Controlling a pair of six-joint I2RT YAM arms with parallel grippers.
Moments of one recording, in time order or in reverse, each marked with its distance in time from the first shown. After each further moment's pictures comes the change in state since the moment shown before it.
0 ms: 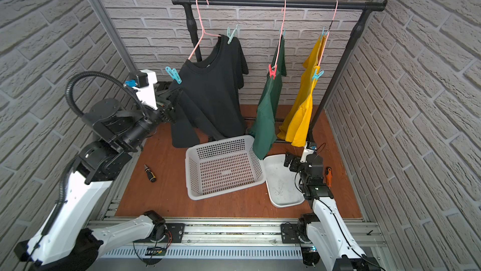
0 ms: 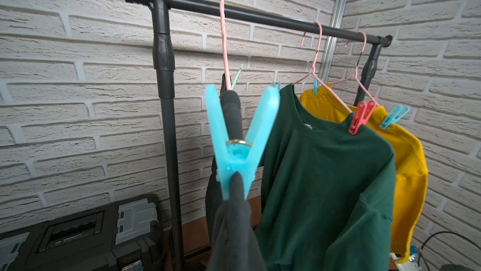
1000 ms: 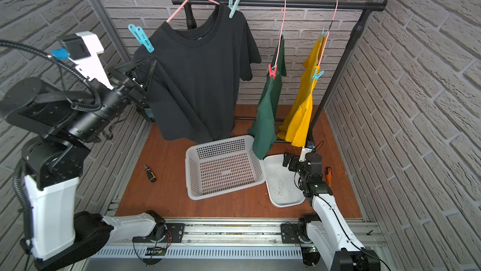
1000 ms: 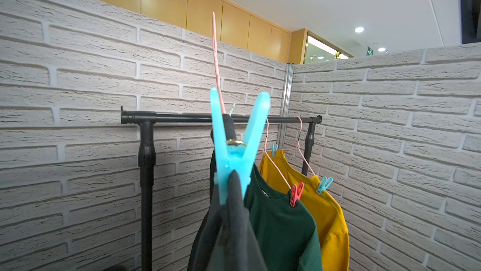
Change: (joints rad) left arm 0.000 0.209 0.607 -0.188 0.133 -0.033; right arm 0.000 0.060 0.018 0.002 -0.039 0.000
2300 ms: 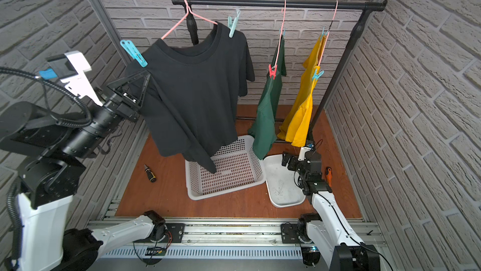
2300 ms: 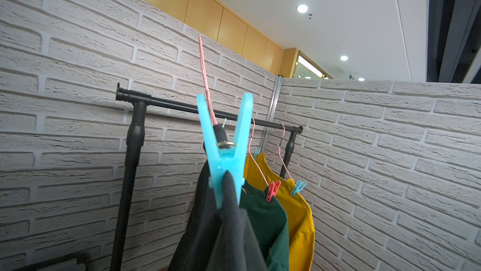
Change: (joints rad) left arm 0.000 -0.211 -0.320 0.120 0.011 -0.172; right arm 0.000 0.033 0.021 0.009 -0.032 -0.003
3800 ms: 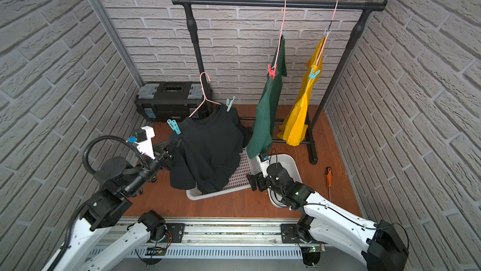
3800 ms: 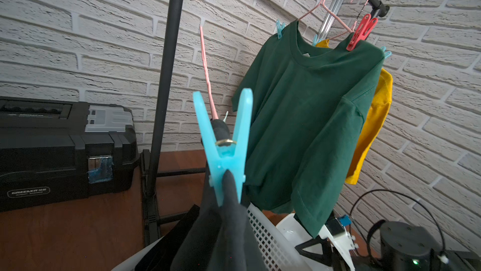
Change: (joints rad) left arm 0.006 -0.512 -1.020 0.176 -0.098 -0.043; right arm 0.810 0.004 0.039 -0.117 0.237 0.008
